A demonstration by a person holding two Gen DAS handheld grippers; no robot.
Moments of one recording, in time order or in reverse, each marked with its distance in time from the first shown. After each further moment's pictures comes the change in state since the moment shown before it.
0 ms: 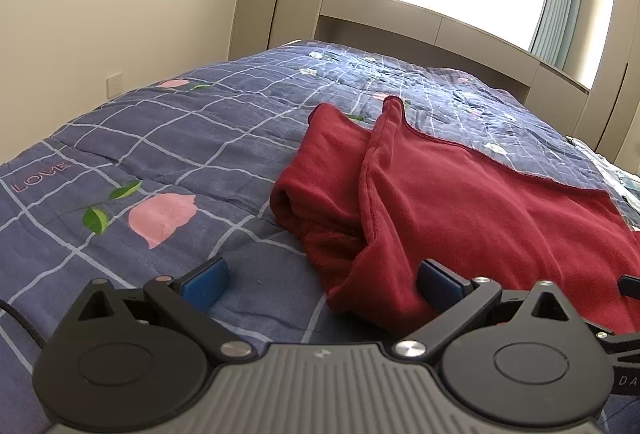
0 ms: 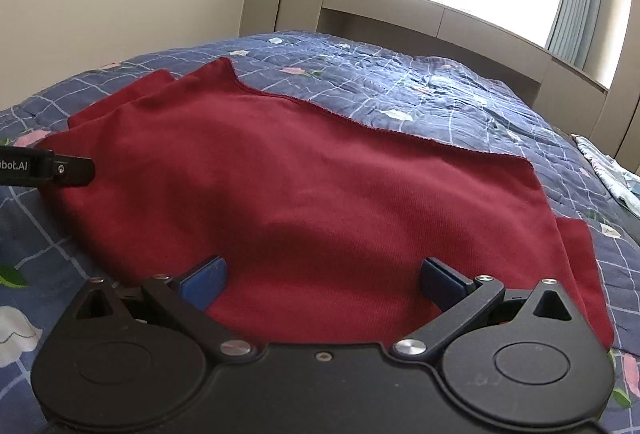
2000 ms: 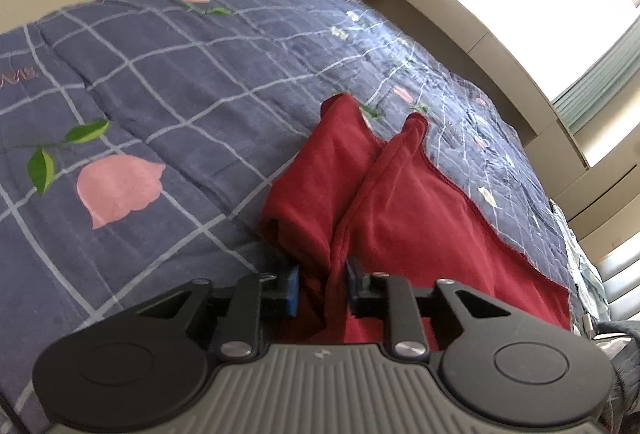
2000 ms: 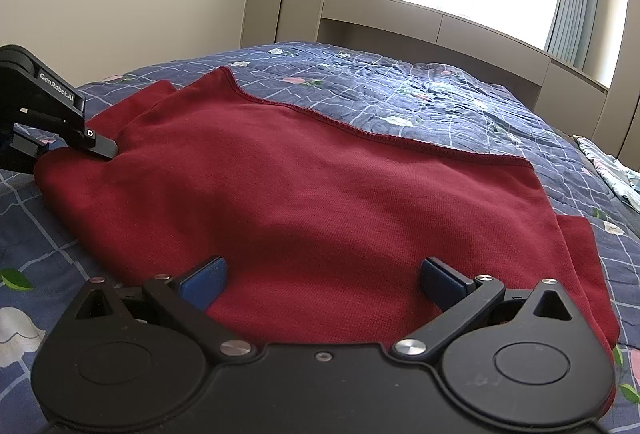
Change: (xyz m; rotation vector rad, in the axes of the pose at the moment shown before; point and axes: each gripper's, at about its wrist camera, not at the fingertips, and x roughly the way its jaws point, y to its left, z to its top) left arm 0.045 0.026 0.039 -0.396 0.183 -0.128; right arm -0.002 -0.007 -0.004 0.025 -0.030 0.022
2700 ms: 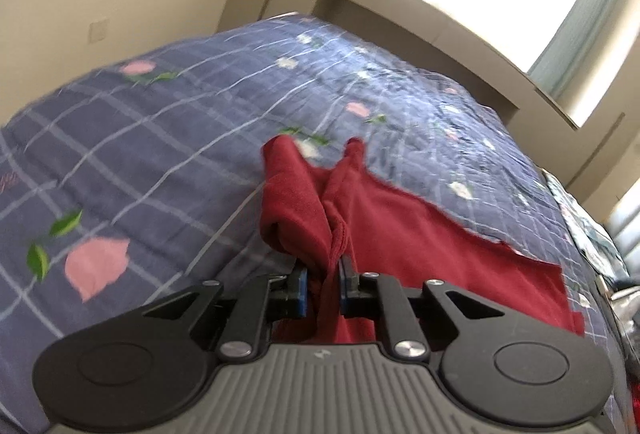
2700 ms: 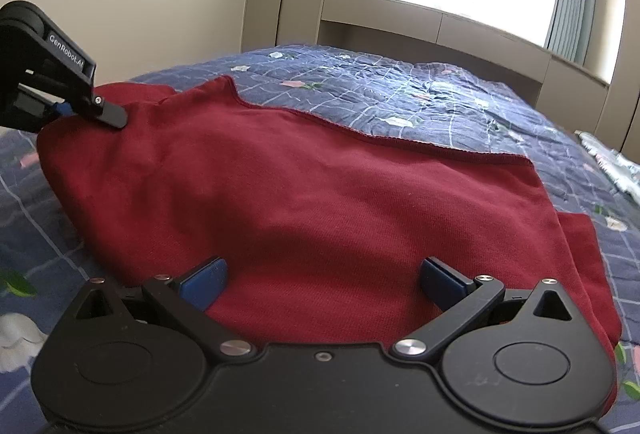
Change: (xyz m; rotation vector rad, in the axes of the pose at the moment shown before) left arm -0.031 -0.061 0.012 0.235 -0.055 0.010; right arm -0.003 -0.007 0.002 0.033 -0.004 0.029
